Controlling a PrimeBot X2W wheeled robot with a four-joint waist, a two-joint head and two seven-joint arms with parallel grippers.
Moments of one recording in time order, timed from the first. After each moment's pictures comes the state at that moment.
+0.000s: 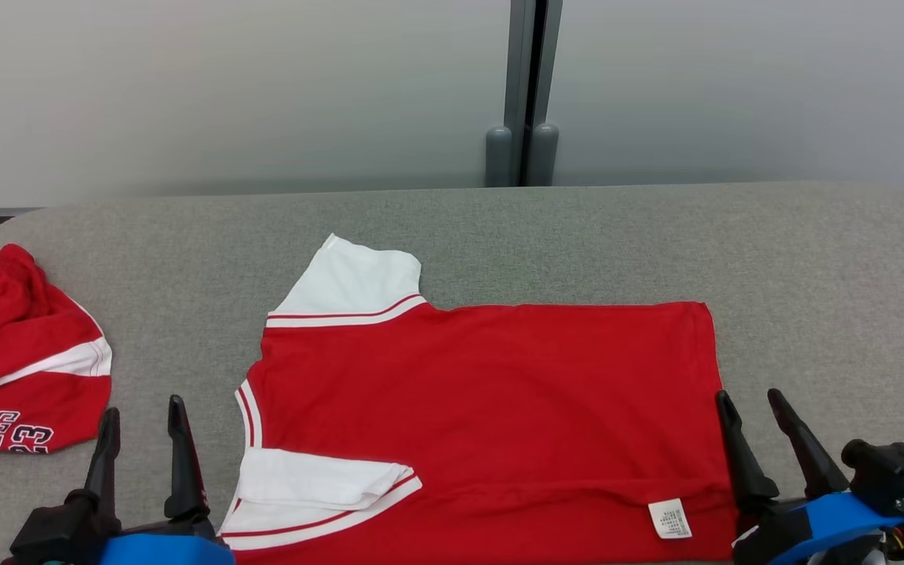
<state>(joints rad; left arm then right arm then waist) 0.07 0.23 -0.13 0.09 -0.42 0.11 -0.26 -0.01 -0.13 0.03 0.18 0.35 0.13 -0.13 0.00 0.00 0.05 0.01</state>
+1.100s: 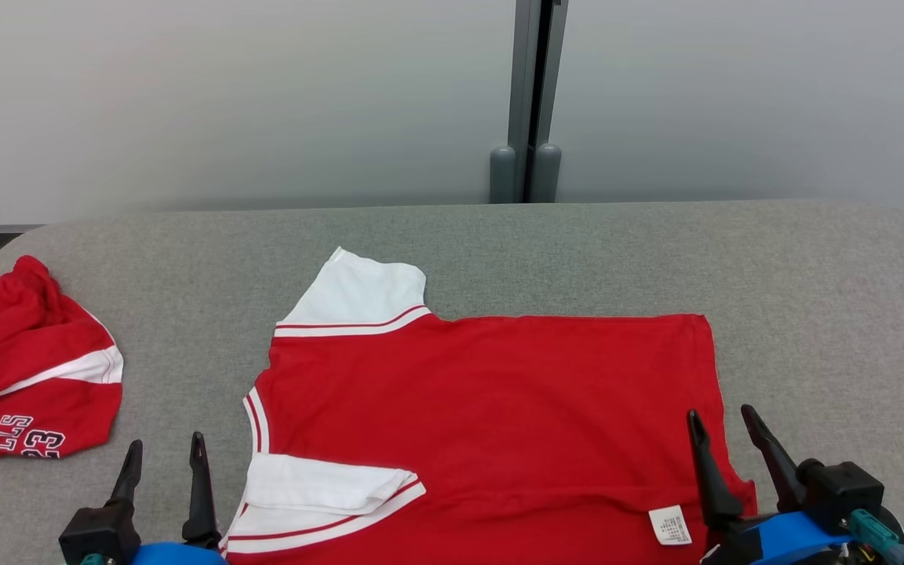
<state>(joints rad) 0.02 0.14 -0.02 0.35 -0.21 -0.02 -0.26 -0.04 -0.07 0.04 0.32 0.18 0.13 -0.26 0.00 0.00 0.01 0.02</state>
